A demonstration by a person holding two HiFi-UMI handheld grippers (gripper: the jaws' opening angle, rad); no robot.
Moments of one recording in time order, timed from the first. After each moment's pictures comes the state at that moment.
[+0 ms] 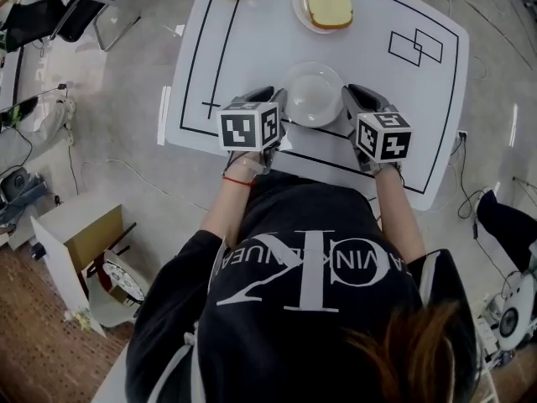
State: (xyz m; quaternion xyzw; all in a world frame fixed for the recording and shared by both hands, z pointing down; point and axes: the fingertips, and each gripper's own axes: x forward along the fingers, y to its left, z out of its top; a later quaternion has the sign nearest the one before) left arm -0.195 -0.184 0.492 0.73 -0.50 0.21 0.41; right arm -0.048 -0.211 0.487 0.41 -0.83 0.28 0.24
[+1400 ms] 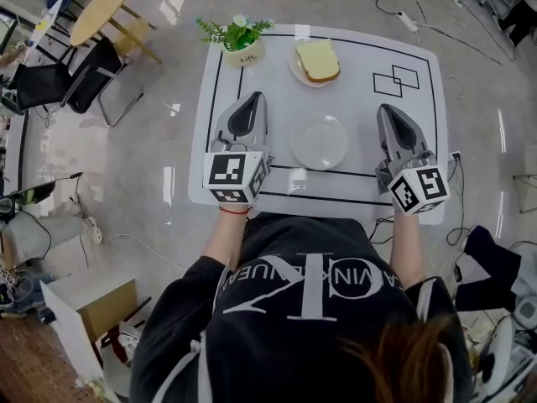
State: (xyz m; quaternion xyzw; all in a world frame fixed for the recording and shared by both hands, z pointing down) left arm -0.246 -0.234 0.311 0.85 -0.52 0.02 0.04; right arm -0.020 -0.200 0.298 0.51 -0.86 0.04 -0.01
